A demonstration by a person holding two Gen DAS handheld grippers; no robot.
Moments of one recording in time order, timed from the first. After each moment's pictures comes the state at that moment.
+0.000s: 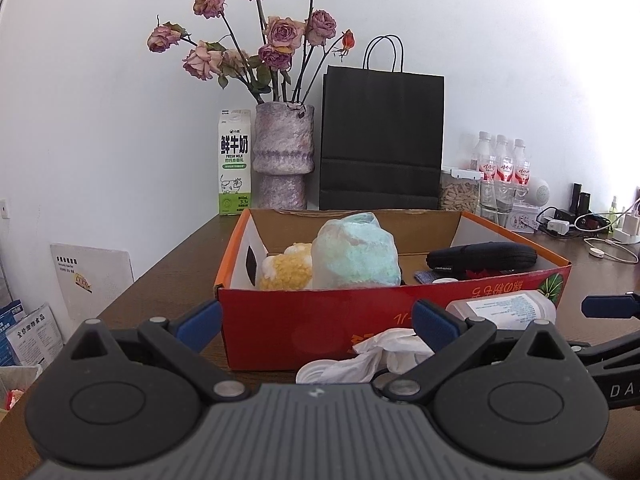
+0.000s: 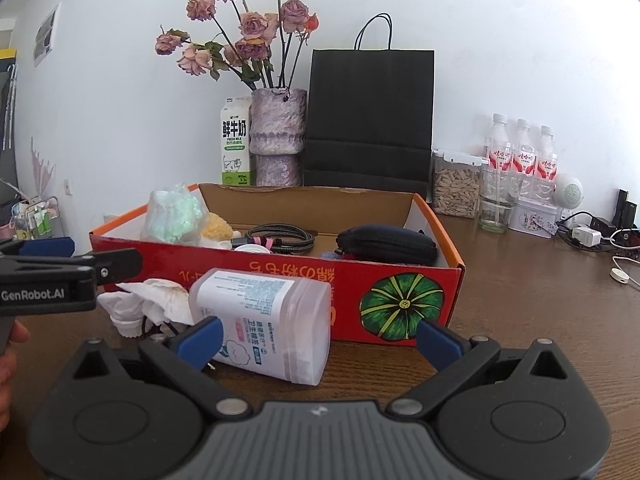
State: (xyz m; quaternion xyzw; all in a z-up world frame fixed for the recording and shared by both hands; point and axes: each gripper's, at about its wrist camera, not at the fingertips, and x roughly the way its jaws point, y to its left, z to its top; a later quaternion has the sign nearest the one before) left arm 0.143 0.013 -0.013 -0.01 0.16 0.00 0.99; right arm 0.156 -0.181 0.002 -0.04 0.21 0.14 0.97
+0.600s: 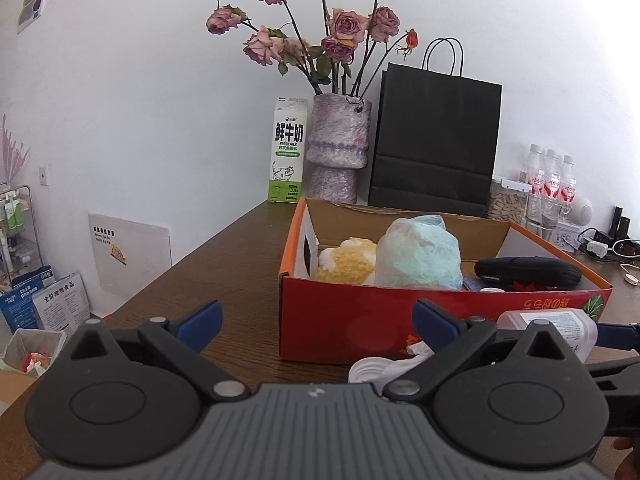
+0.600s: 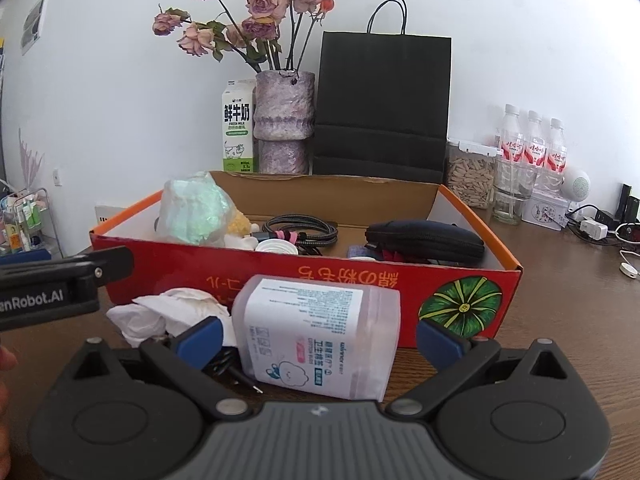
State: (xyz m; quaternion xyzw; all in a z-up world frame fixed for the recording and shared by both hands) left arm 0.142 0.035 -0.012 -0.05 0.17 0.07 0.98; right arm 0.172 -0.129 -0.001 -0.04 0.24 0.12 0.96
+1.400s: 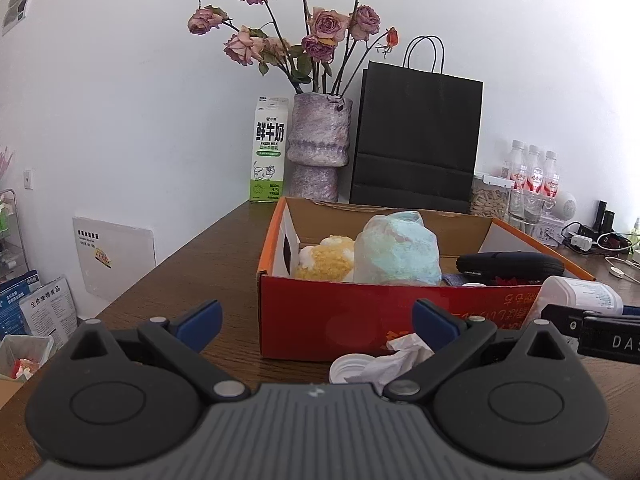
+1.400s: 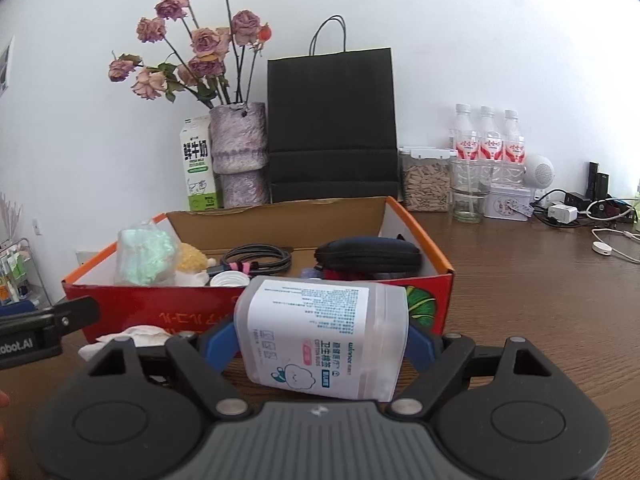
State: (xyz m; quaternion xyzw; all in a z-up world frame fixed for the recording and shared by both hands) left arm 0.140 0.029 -0.012 -0.05 0.17 0.04 0.98; right arm 0.170 -0.180 0.007 0.02 0.21 0.08 0.97
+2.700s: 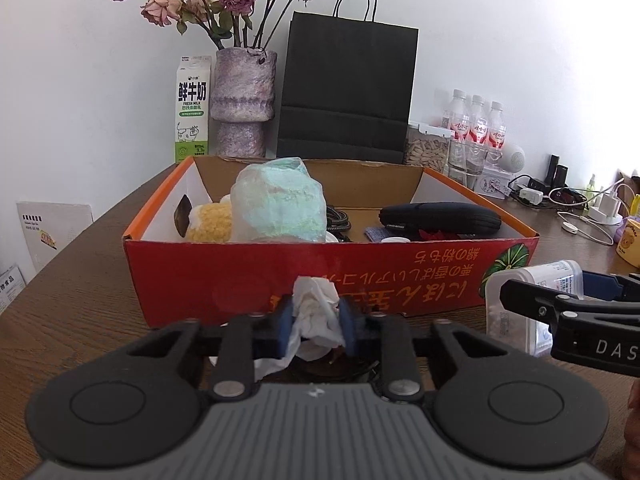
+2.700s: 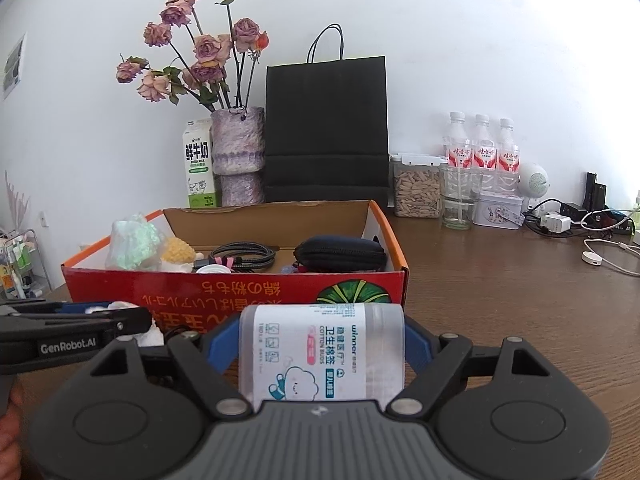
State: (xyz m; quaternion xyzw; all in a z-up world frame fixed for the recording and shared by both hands) left arm 0.165 -0.020 -0.022 -0.04 0.23 -0.04 0.97; right arm 0.156 -0.208 0.005 0.00 0.20 0.10 0.98
